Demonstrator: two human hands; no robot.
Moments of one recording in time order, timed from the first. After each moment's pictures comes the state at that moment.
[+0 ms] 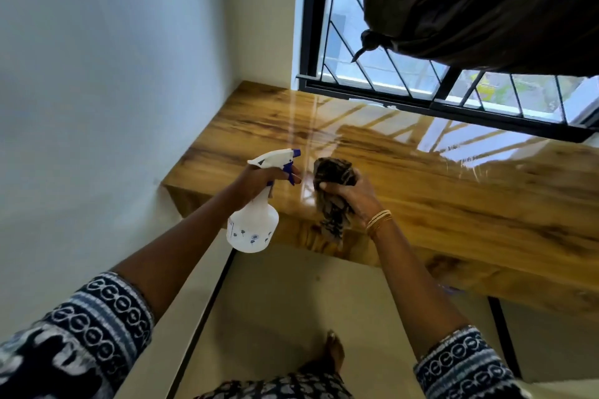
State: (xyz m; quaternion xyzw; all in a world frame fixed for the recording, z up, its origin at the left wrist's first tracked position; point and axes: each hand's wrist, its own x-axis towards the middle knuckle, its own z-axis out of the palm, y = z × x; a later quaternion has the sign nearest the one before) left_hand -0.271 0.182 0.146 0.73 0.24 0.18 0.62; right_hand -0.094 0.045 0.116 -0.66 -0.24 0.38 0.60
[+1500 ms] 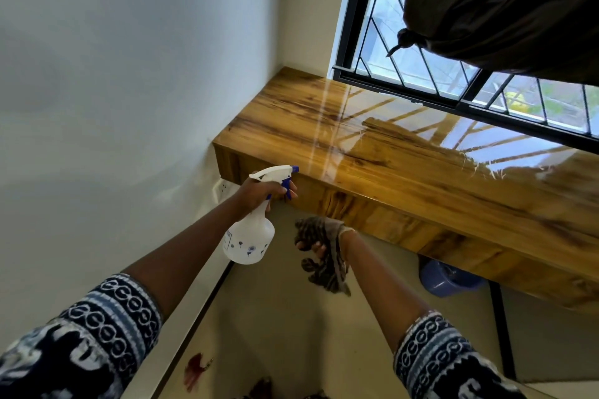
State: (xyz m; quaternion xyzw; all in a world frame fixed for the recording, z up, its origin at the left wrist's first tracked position) left_hand -0.399 0.102 0.124 0.71 0.31 0.18 0.61; right_hand -0.248 -0.024 0.095 -0.72 -0.07 0.61 0.32
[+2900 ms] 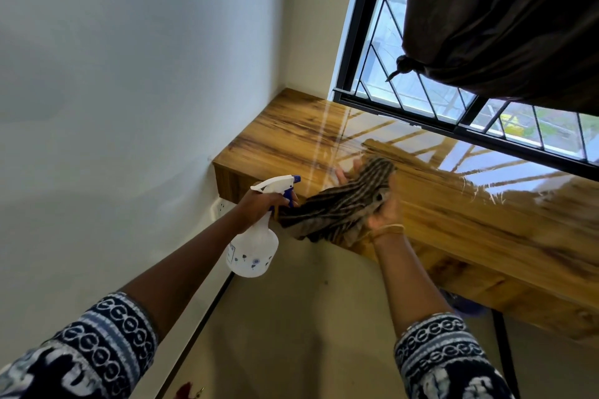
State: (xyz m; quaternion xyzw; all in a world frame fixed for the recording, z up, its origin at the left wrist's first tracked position) left_hand -0.391 0.114 0.134 0.69 0.32 0.21 0.61; right_hand -0.163 0.003 0.126 -0.25 -0.08 0.59 0.77
